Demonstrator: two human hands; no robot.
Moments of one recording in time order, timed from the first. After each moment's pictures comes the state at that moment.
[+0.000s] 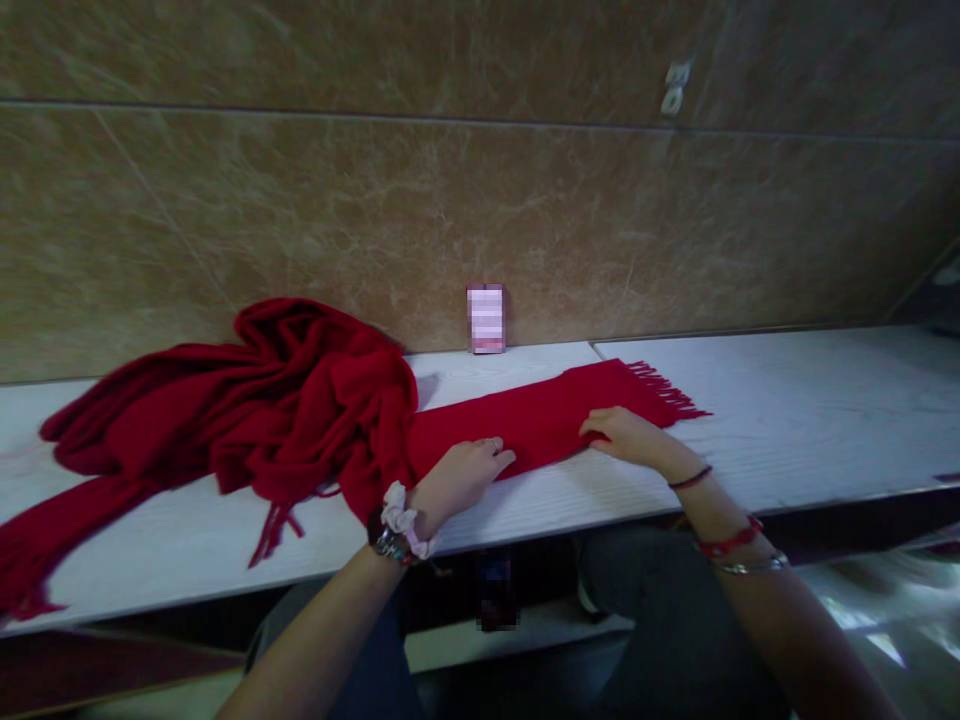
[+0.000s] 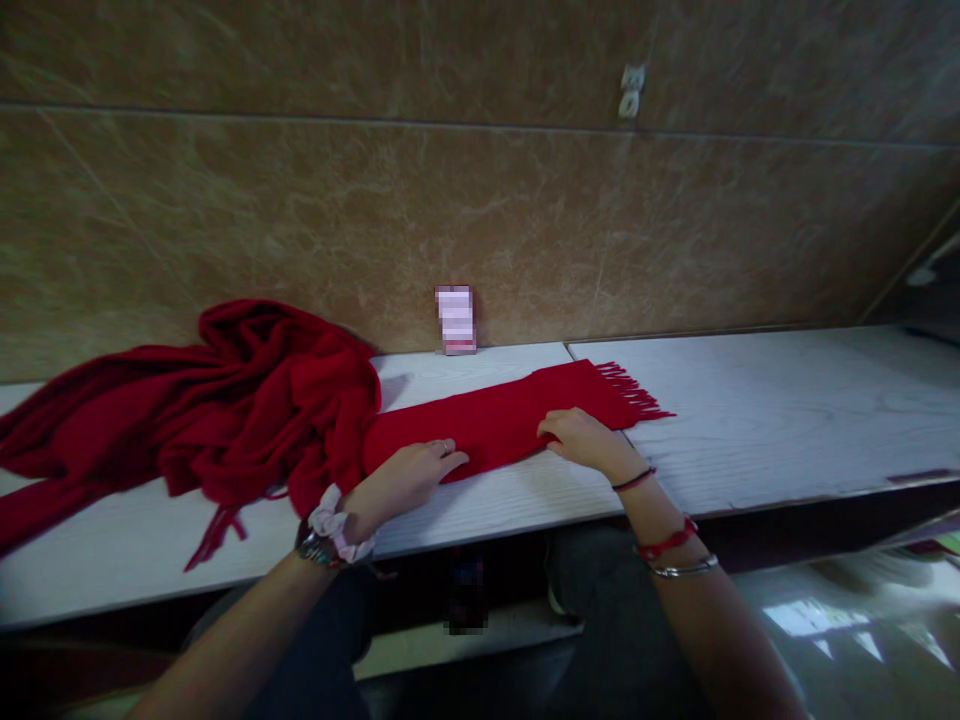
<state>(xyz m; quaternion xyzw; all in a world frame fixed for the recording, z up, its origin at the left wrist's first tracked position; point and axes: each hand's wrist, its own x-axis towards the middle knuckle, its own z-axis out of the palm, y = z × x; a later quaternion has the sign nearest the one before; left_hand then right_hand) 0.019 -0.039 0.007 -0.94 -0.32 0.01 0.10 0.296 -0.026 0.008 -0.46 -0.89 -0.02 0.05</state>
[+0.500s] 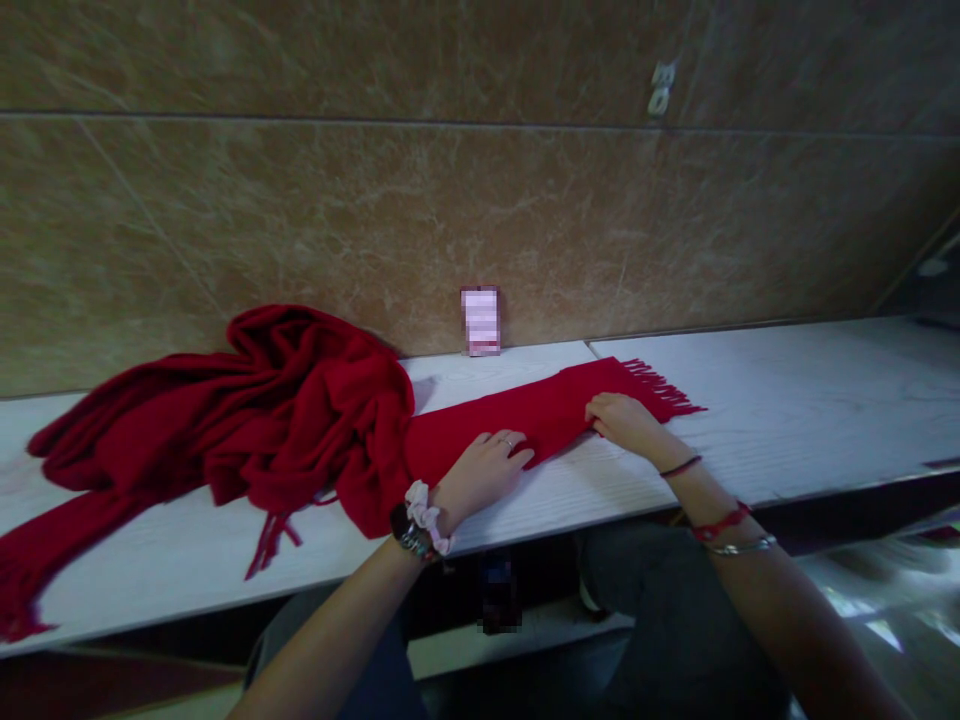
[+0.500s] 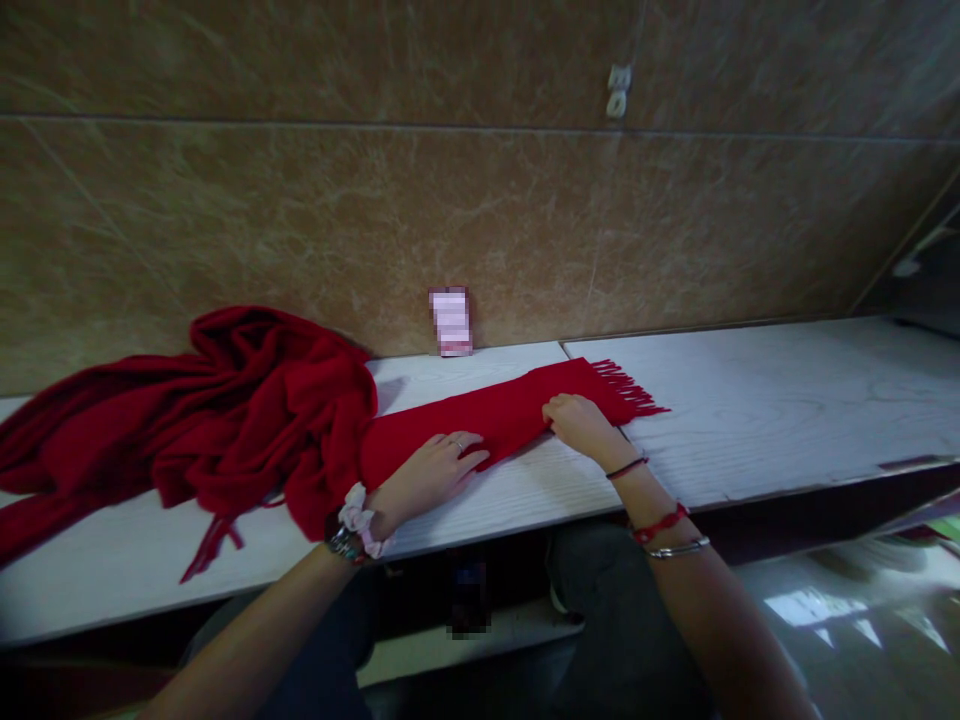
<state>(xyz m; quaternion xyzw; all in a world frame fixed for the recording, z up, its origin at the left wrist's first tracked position) 0.039 -0.034 -0.001 -0.95 -0.30 -0.04 0.11 0.295 -0.021 0.012 -0.54 -0.83 -0.10 0.06</state>
